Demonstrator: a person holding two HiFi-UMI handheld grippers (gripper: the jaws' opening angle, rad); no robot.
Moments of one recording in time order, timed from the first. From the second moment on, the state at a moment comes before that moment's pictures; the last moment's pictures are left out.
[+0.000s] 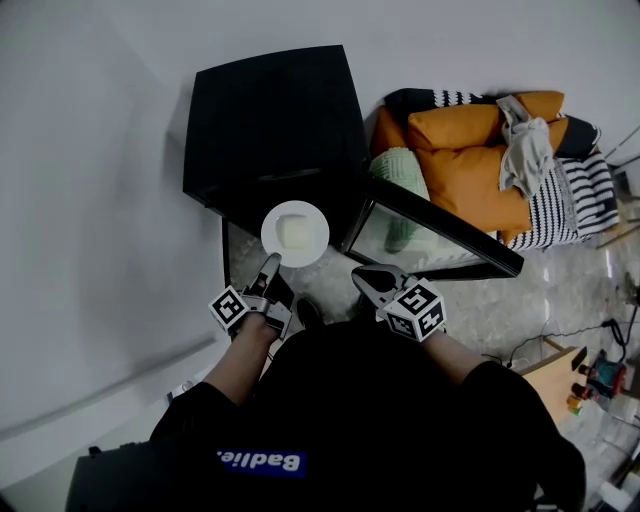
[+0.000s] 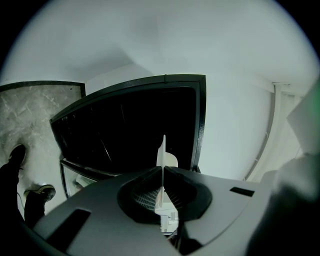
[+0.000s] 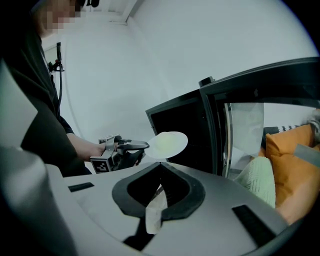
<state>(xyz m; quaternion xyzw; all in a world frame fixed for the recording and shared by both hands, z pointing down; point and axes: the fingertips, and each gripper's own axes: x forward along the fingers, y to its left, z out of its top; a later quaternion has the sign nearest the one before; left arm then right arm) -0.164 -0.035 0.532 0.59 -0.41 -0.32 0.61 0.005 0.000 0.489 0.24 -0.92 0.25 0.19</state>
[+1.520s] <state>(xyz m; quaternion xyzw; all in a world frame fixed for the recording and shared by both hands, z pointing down) -0.145 -0.025 0.407 0.62 -0.34 -0.33 0.63 -0.018 -0.019 0.455 0.24 -0.94 0.20 0.14</state>
